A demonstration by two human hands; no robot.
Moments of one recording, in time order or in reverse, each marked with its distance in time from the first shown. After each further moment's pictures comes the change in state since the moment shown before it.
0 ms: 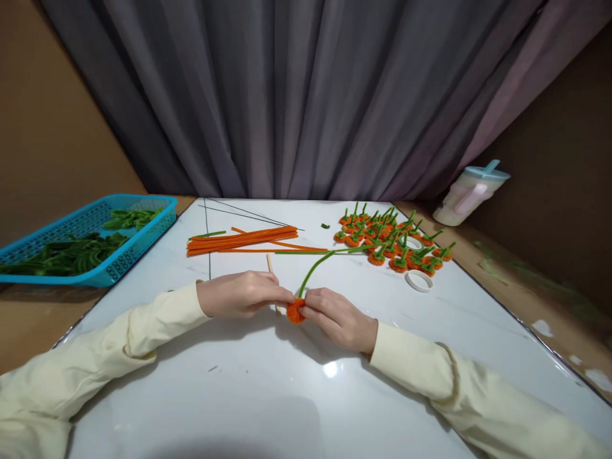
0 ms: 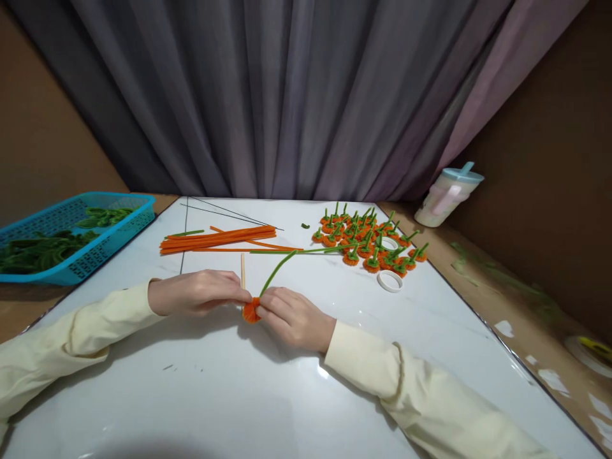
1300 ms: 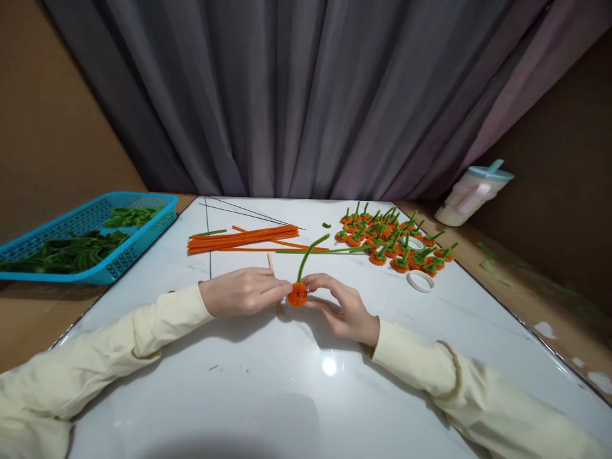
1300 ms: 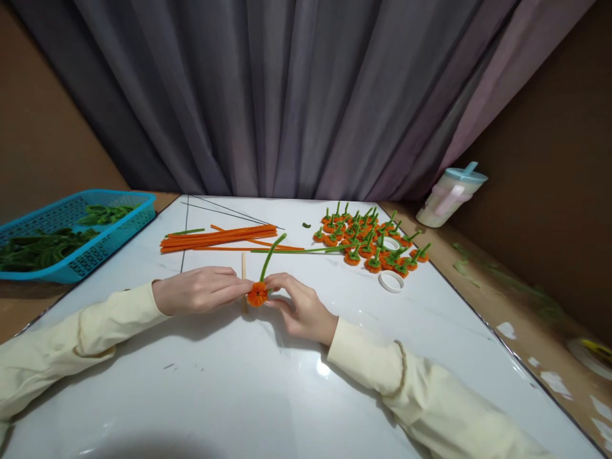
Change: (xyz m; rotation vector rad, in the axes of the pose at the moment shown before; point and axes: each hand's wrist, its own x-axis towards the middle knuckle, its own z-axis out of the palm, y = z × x) left_hand -0.001 -0.003 0.006 0.623 0.110 0.224; right_hand -0.005 0.003 0.000 0.467 0.070 0.484
